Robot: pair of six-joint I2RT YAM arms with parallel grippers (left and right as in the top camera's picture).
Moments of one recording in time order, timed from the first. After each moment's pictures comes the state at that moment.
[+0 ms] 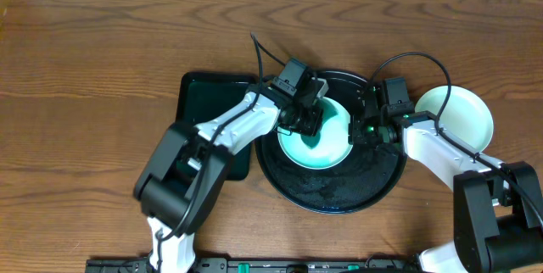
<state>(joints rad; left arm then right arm) -0.60 1.97 1.27 -0.44 0.45 -0.27 0.23 1.68 0.83 -0.33 -0.25 0.27</state>
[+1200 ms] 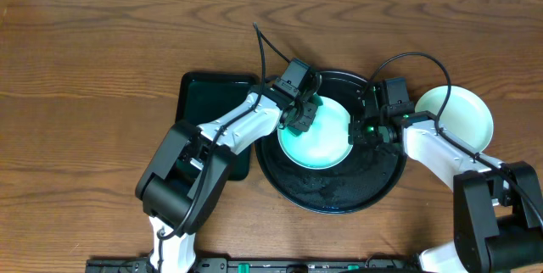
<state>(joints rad) -0.60 2.00 1.27 -0.41 0.12 -0.17 0.23 1.68 0.83 -0.33 -0.25 0.27</state>
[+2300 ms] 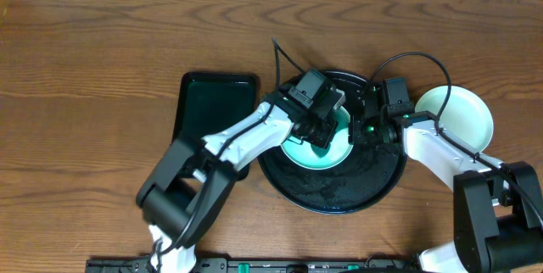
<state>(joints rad) -0.70 1.92 1.26 -0.45 0.39 -0.24 0.23 1.68 0.83 -0.33 -0.25 0.27</state>
